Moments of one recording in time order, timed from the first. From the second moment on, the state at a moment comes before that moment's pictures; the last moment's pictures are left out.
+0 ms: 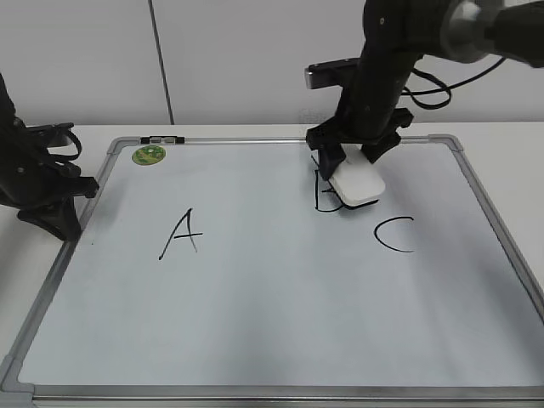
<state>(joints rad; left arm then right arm) -0.03 2.14 -1.45 -0.21 0.90 0.13 0.32 2.31 -2.04 0.05 1.15 -0.10</state>
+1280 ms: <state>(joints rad) -0.03 2.14 -1.45 -0.21 0.90 0.13 0.37 2.49 -2.22 -0.04 1.16 -0.14</state>
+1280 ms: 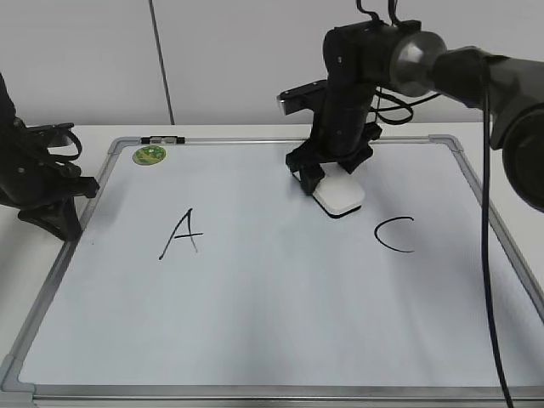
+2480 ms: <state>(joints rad) -0.03 2.14 -1.45 -0.20 0.91 0.13 0.29 2.49 -2.22 -0.04 1.17 -0.15</state>
